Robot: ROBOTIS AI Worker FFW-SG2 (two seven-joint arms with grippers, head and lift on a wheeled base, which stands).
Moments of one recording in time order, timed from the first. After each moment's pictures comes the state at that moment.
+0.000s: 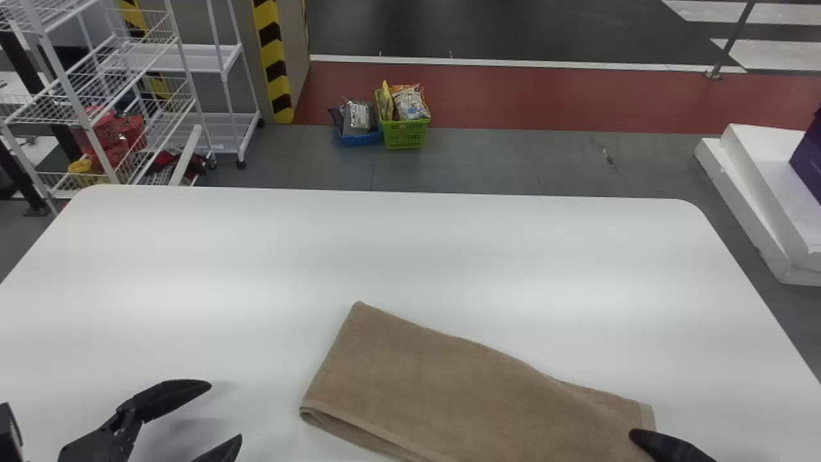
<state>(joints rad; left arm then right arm) 0.30 0.03 0.46 -1.59 0.04 -0.03 -1.33 0.29 -0.03 -0.78 -1.86 -0.65 1.57 1.11</state>
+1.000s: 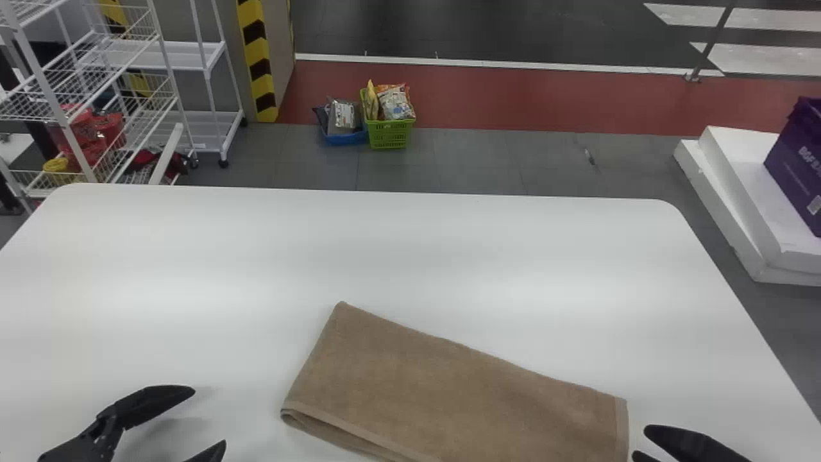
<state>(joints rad) 0.29 0.03 0.46 -1.58 0.03 -0.03 -1.33 0.30 -0.02 -0.83 -1.96 -0.59 1.57 1.08</state>
